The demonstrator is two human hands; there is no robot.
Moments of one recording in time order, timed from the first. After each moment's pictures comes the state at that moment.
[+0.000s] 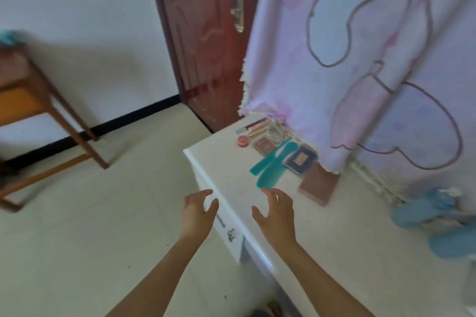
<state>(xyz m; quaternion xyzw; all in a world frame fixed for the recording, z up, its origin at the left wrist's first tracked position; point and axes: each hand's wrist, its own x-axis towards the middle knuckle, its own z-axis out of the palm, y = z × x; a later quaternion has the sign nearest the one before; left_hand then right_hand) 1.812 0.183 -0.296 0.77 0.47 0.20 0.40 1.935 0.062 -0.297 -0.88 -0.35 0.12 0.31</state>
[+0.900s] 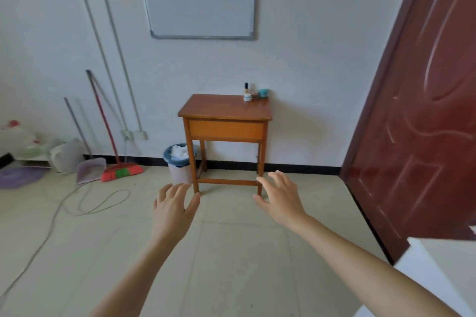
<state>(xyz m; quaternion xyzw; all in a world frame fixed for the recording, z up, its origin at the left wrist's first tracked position) 1.296 0.327 -0.180 0.64 0.70 0.32 0.07 1.528 0.358 -0.175 -0.59 -0.79 -0.01 0.17</state>
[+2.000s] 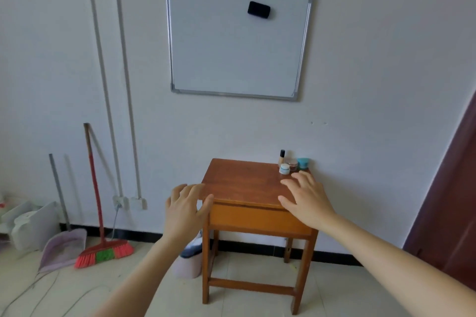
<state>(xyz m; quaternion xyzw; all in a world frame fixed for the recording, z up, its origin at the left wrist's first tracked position) 1.128 0.782 -0.102 0.66 0.65 0.37 0.04 1.387 0.797 -0.064 -0.61 -0.78 -0.10 0.12</state>
